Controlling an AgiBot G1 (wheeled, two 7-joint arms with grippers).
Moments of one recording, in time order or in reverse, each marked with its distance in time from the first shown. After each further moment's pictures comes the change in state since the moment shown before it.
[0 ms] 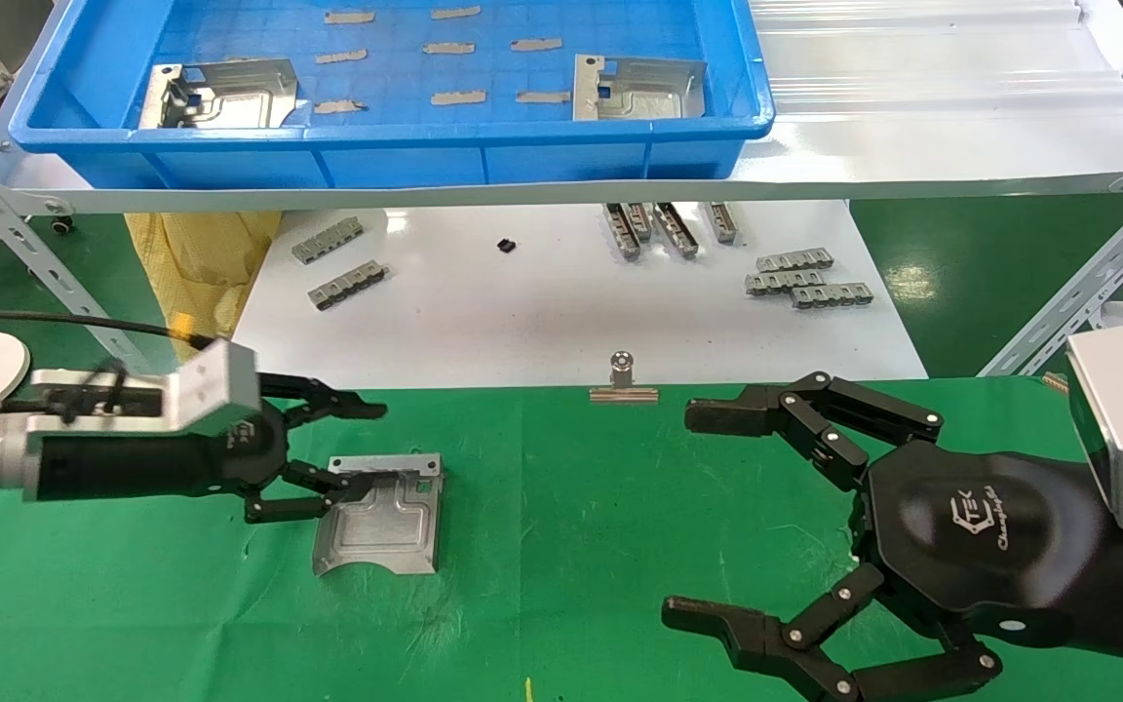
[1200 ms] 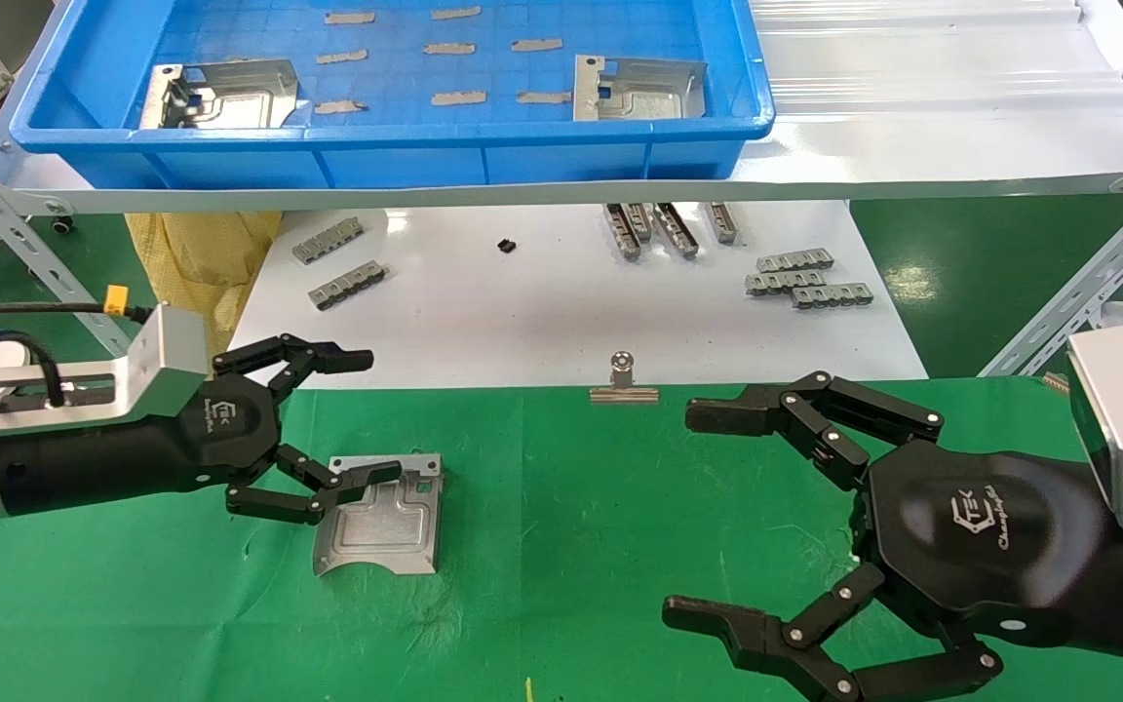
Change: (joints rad) left arm 0.262 -0.158 -0.178 -0.485 -0.209 -0.015 -0.343; right arm 0.000 0.000 0.000 0.000 0.000 0.000 0.000
